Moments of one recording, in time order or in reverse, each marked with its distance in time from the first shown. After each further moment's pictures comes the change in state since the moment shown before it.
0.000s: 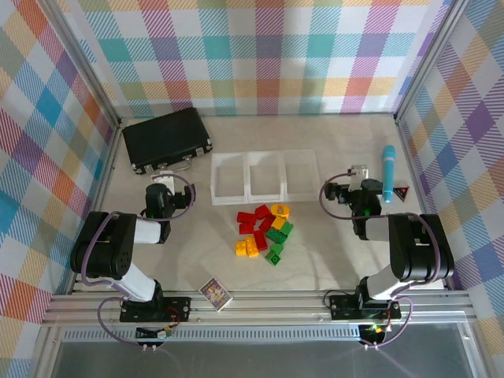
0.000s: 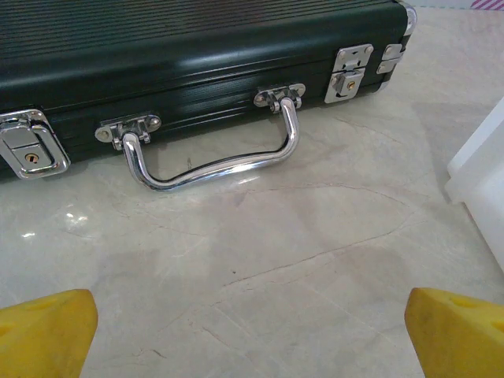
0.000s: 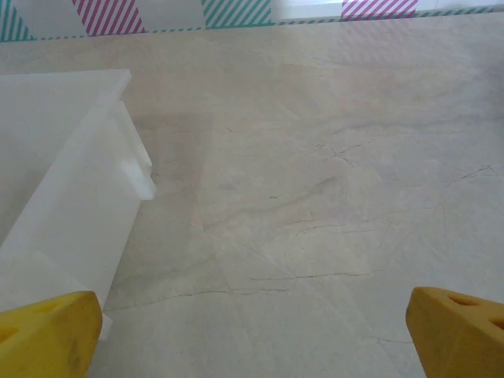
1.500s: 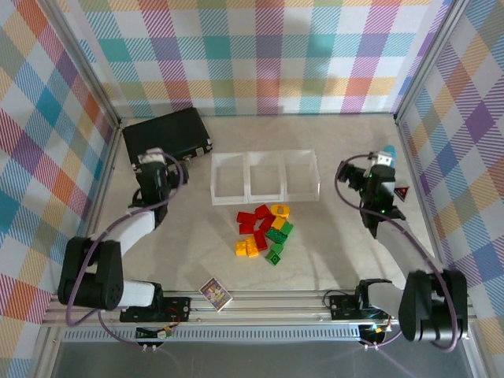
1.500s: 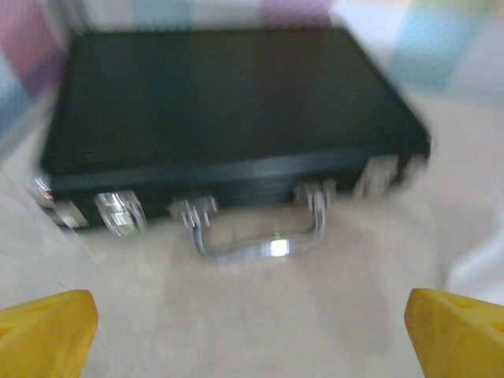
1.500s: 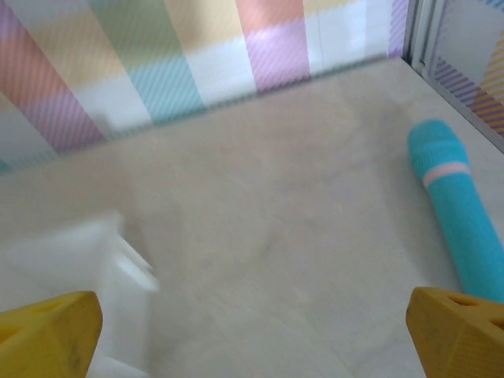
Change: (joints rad) left arm -0.050 -0.250 0.303 -0.549 -0.246 -0.181; right arm 0.035 -0.428 0.212 -0.599 0.213 0.264
